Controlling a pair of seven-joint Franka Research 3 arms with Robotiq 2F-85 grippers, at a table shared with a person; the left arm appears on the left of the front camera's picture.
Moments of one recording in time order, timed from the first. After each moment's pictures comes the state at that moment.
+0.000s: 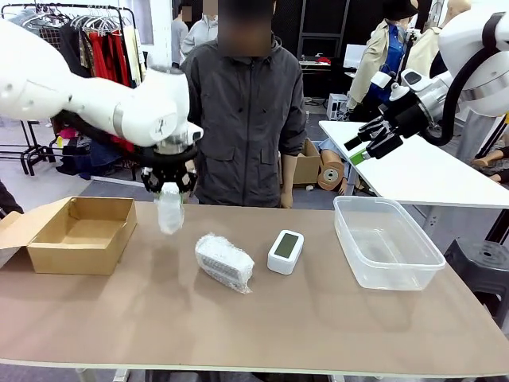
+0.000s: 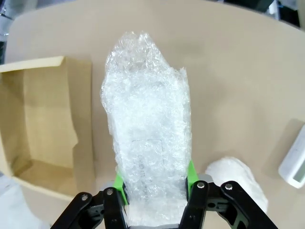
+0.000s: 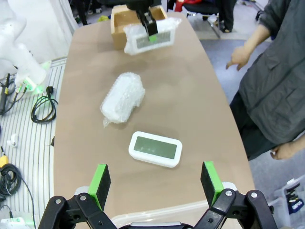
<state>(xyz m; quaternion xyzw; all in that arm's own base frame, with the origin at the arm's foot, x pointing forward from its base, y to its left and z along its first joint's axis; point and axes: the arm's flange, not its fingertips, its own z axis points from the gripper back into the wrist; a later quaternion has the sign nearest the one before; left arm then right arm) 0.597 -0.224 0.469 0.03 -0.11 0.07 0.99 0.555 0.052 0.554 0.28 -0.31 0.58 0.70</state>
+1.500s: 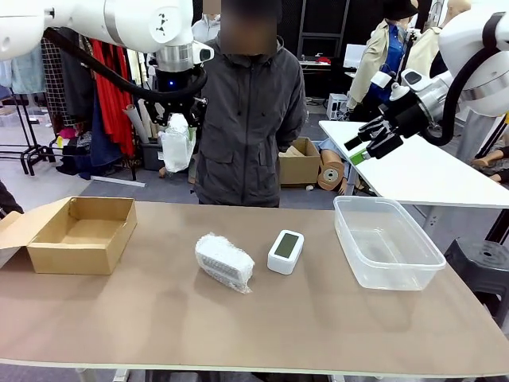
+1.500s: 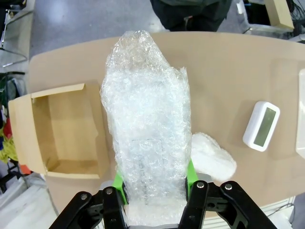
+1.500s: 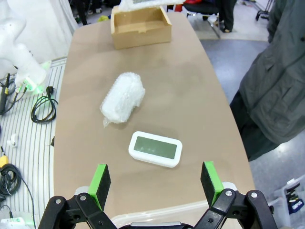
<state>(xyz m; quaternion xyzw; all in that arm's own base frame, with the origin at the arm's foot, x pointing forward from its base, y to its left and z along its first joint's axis) 0.588 -0.244 0.622 0.01 -0.13 -0.01 0.99 0.555 0.052 0.554 0.28 -0.31 0.58 0.70</state>
